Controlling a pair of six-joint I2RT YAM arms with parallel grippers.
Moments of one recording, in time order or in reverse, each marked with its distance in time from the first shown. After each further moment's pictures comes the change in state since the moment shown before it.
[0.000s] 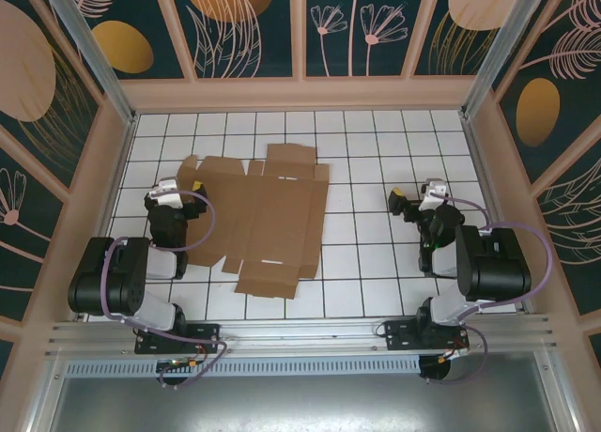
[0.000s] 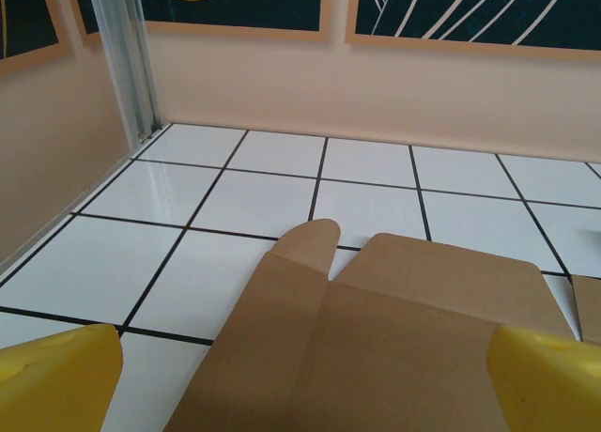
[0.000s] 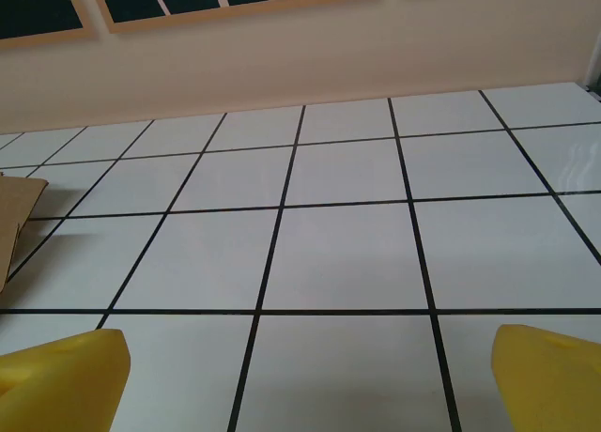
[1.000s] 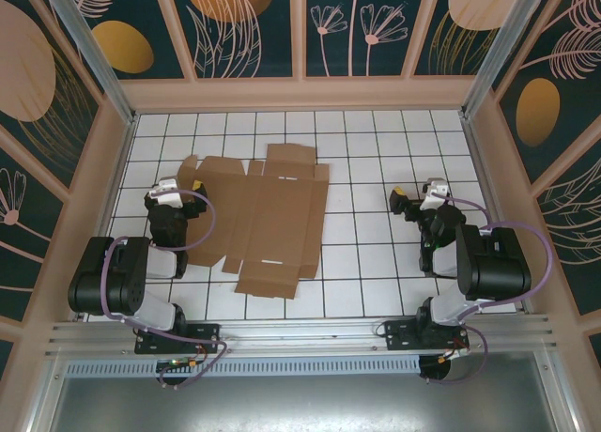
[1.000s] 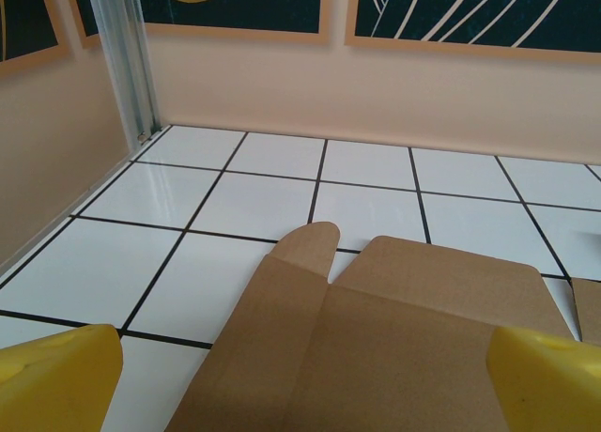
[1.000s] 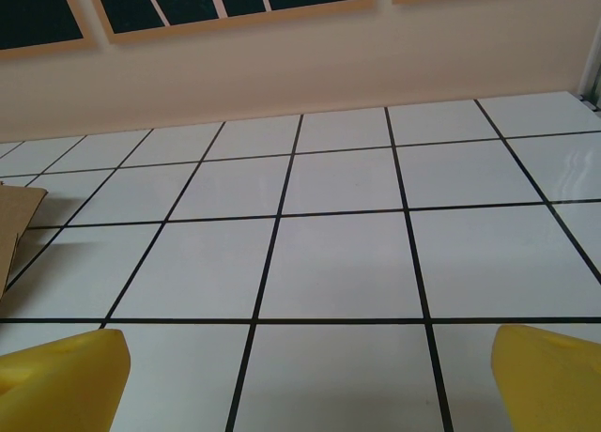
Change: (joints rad) left arm 0.000 0.002 0.006 0.000 0.000 0.000; right arm -0.010 0.005 0.000 0.022 -0.007 0.003
